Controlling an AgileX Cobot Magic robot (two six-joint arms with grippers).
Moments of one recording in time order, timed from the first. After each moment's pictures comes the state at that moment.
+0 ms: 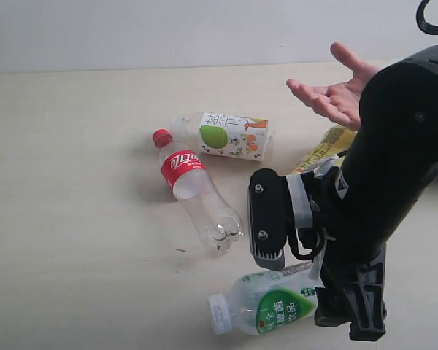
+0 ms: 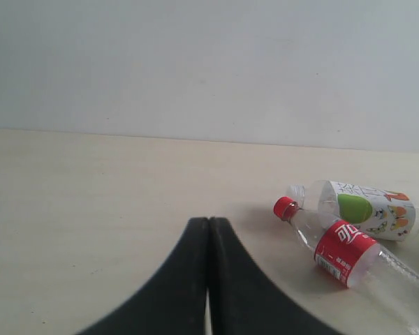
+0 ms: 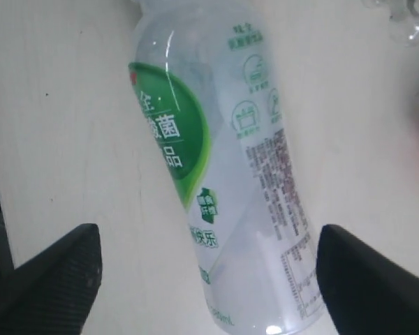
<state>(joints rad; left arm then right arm) -0.10 0.01 0.00 0.10 0.19 -0.24 0.73 1.52 -0.83 0.13 0.92 -0.85</state>
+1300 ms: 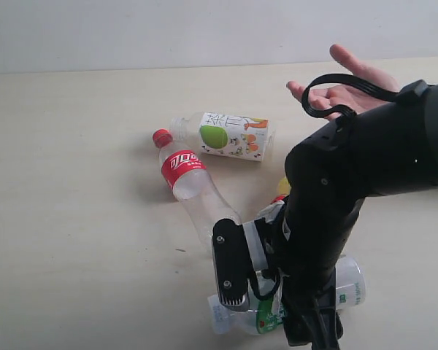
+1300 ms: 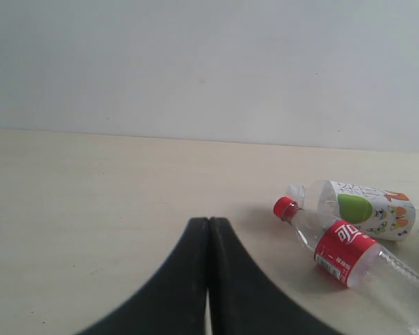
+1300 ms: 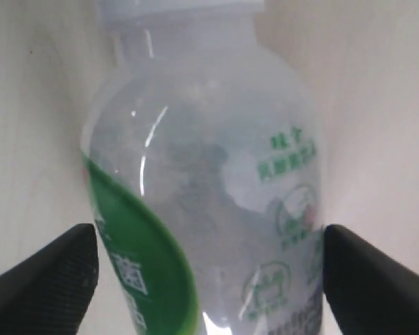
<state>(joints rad) -0.10 0.01 0.00 0.10 0.19 -0.24 0.81 1.76 -0.83 0.10 0.73 -0.91</state>
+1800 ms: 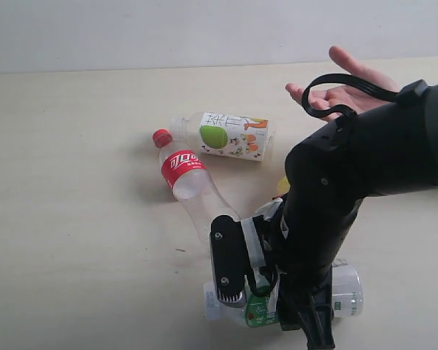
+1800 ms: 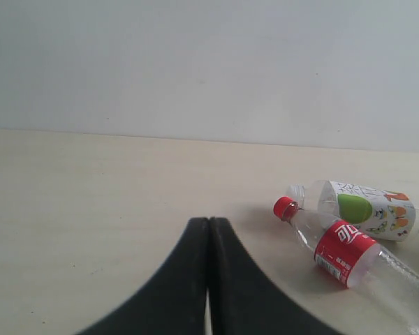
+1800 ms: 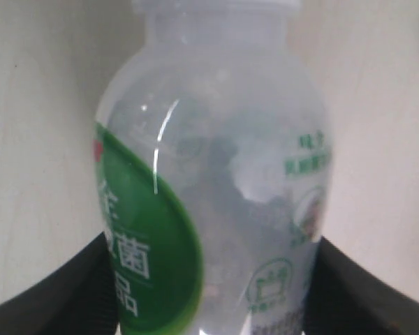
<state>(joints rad) -0.10 0.01 0.00 0.10 0.19 -0.24 0.81 1.76 -0.83 0.10 0.70 -0.91</state>
